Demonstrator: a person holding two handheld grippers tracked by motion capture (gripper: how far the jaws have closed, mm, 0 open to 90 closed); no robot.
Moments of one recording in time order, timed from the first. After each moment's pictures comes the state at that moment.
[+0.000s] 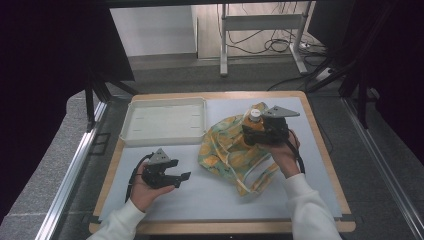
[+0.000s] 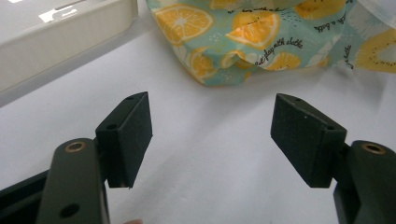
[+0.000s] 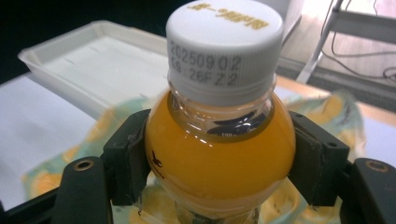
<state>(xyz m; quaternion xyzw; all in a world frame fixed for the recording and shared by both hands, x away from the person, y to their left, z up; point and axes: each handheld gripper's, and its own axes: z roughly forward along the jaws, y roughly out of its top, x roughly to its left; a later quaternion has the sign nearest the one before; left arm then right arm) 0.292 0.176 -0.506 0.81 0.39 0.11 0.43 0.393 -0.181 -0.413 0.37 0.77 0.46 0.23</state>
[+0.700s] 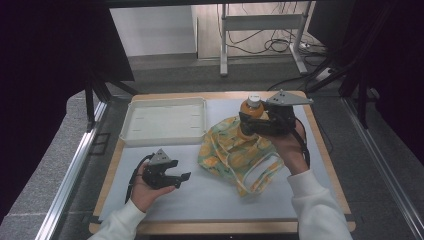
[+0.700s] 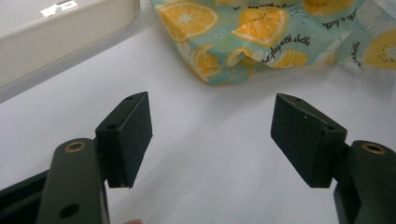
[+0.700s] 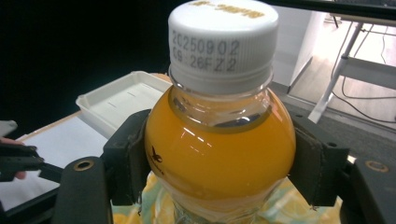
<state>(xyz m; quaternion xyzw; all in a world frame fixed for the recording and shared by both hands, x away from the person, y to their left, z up) 0.292 0.174 -0.509 0.81 0.39 0.11 0.42 0.363 -0.169 -0.338 0.32 0.76 0.51 0.24</state>
